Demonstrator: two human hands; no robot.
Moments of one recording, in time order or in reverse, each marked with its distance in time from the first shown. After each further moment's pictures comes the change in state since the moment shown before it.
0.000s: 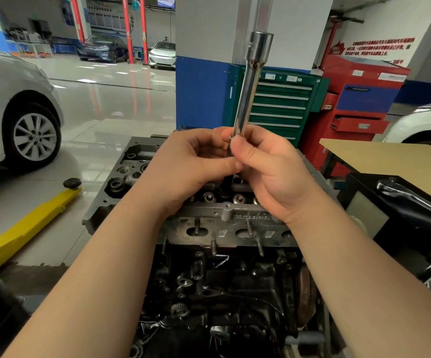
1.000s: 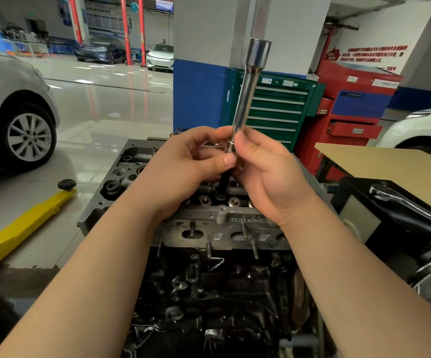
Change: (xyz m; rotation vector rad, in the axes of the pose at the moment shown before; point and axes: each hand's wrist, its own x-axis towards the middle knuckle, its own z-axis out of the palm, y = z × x) left_hand -0.001 0.006 0.002 -0.067 -0.036 -0.036; right_hand -0.002 -0.004 0.001 0.102 -0.025 0.026
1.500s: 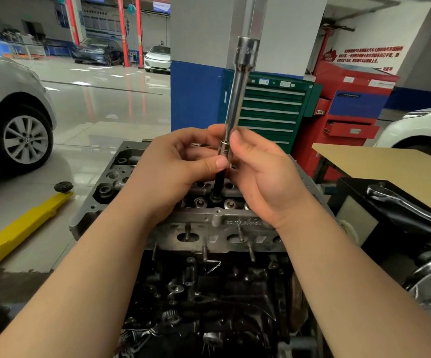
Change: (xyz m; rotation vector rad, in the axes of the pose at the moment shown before) left_hand 0.002 -0.007 -0.003 -0.033 0.088 0.054; right_hand 0.002 0.000 -0.001 -0.005 -0.008 -0.016
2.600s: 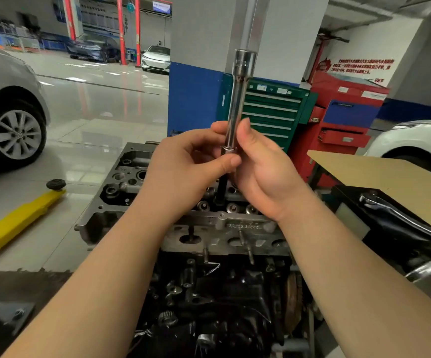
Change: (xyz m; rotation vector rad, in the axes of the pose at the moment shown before) left_hand -0.003 0.007 0.010 0.219 0.171 0.122; right_hand 0.014 -0.009 0.005 -0.034 -0.009 -0.012
